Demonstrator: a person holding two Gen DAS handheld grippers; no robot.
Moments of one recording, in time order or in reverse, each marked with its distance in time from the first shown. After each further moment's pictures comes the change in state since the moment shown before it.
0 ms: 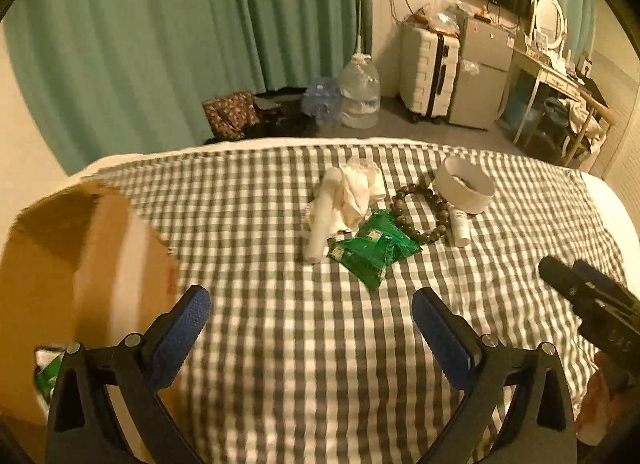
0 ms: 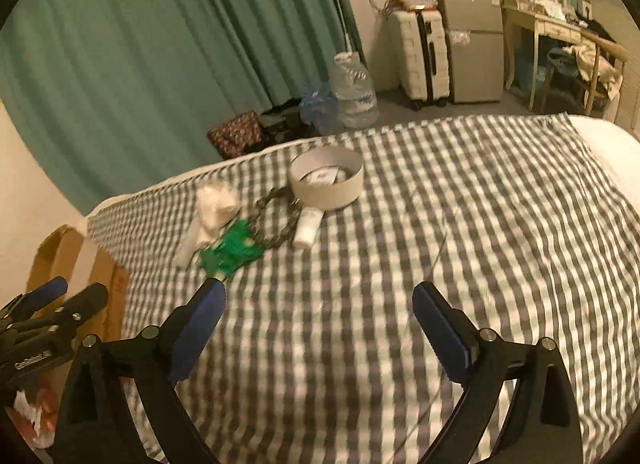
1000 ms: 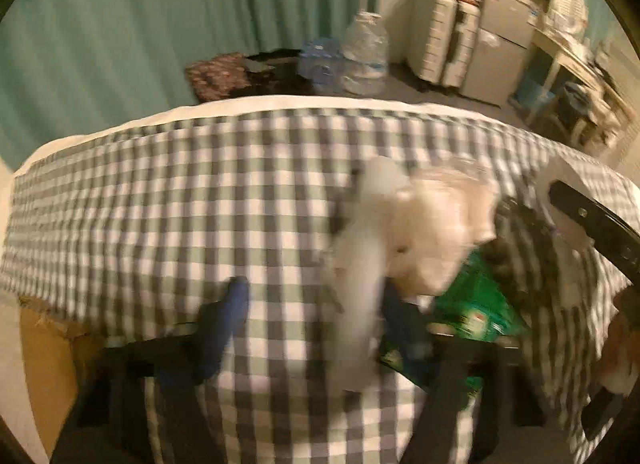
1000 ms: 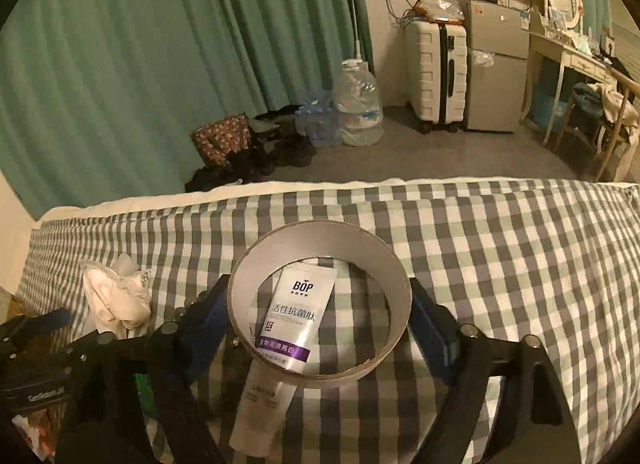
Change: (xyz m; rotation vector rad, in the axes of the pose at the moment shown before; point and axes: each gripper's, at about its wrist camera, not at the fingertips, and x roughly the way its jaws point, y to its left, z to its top) left arm 0.157 0.013 0.043 0.018 0.141 -0.068; right arm 0.149 0.004 0.072 -0.098 -0.018 -0.043
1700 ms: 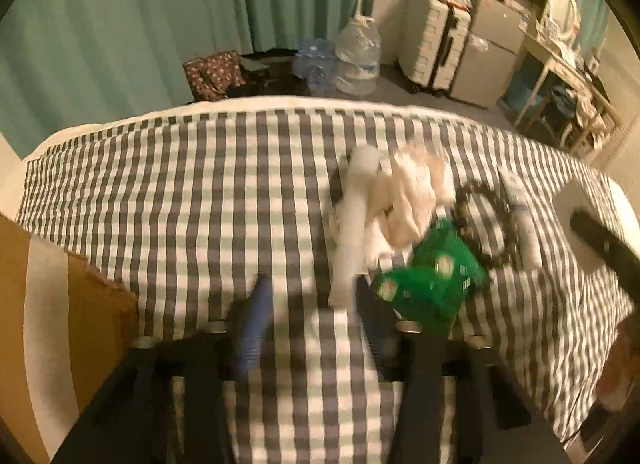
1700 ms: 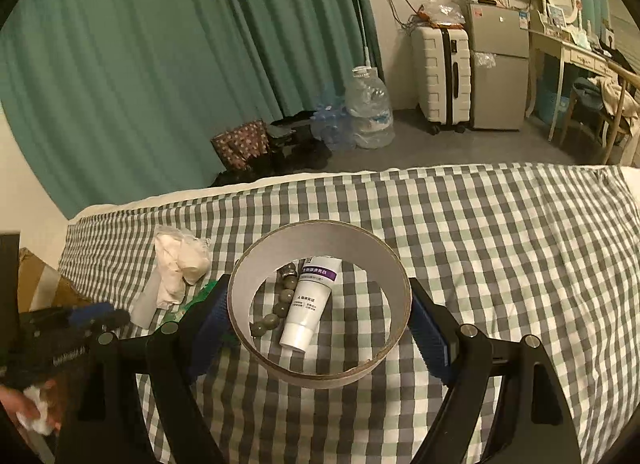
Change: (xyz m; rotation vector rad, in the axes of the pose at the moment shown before) left arm -0.047 0.016 -0.019 -0.045 -0.017 -0.006; right arm -0.077 0.010 -0.029 0.015 -0.020 0.059
